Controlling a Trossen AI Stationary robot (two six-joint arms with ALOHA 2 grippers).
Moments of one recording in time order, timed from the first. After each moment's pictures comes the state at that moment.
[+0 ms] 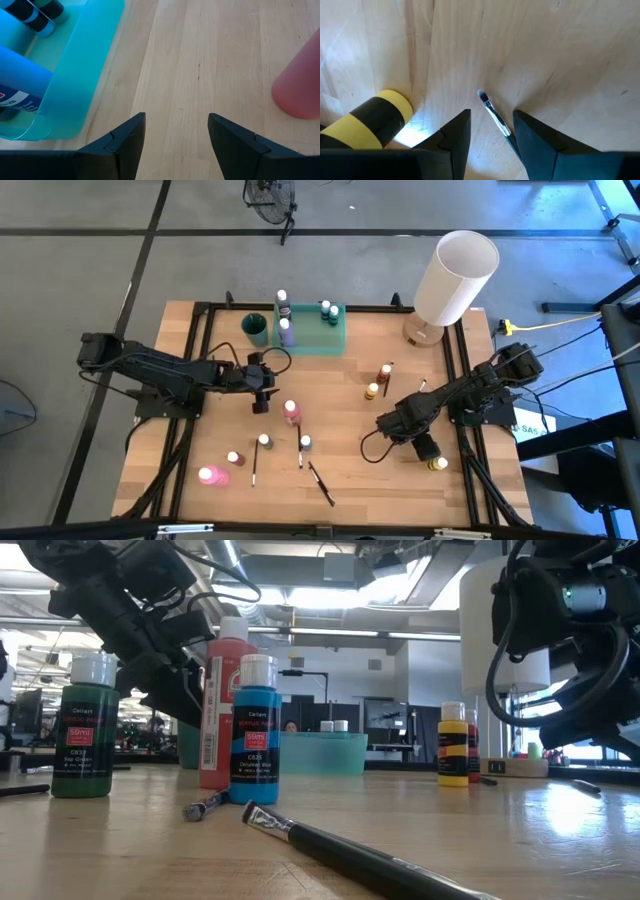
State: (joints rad) left arm 0.01 1.18 0.45 -0.07 -0.32 0.02; right arm 0.37 1.64 0.78 -0.90 -0.29 0.02
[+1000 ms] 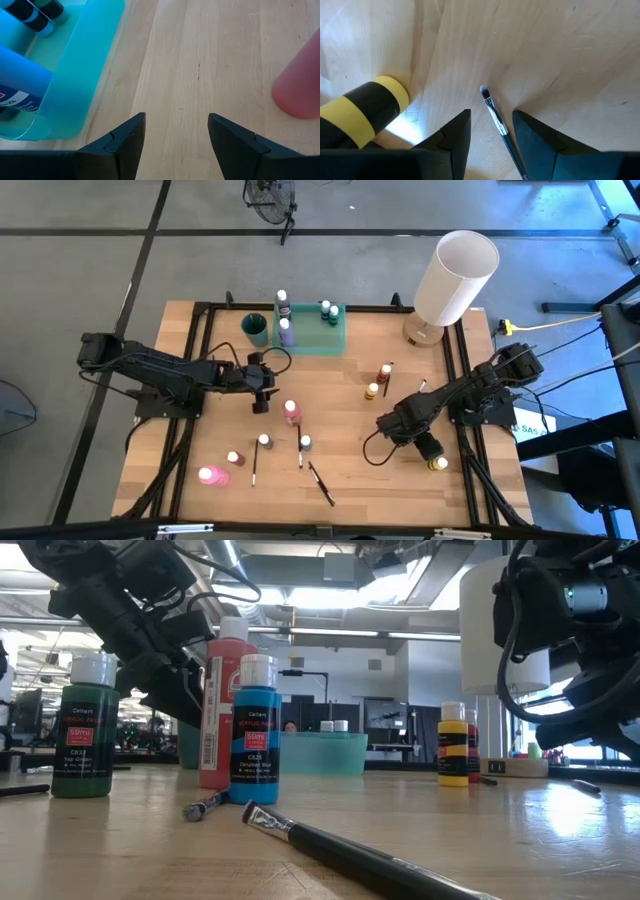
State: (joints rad) left arm 0.01 1.18 0.45 -0.07 -0.32 0.02; right arm 0.37 1.64 0.78 -0.91 -0.28 -0.10
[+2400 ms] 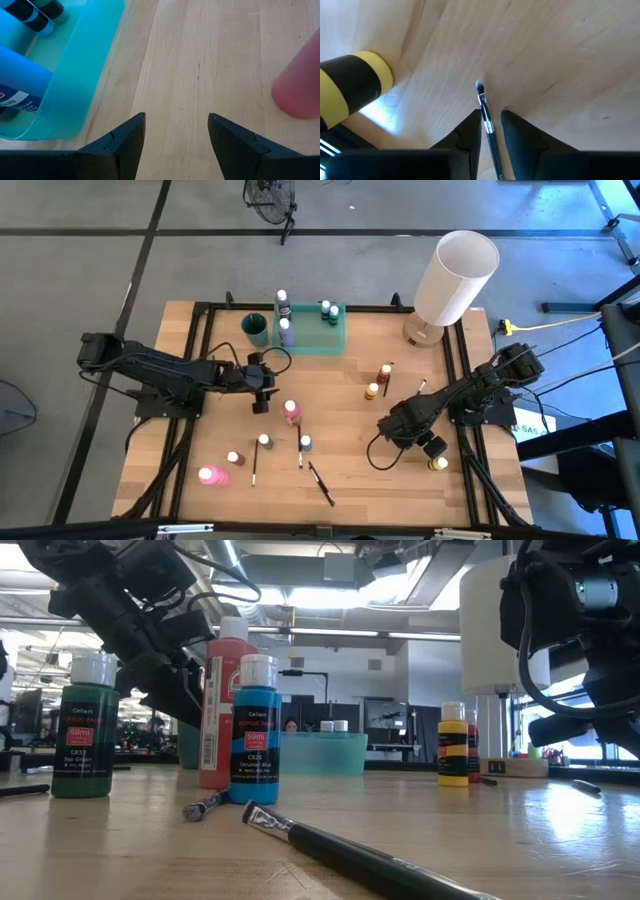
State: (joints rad) left arm 0.01 1.18 0.45 -0.07 -0.32 0.02; right arm 0.38 1.64 0.78 -0.91 -0.21 -0.28
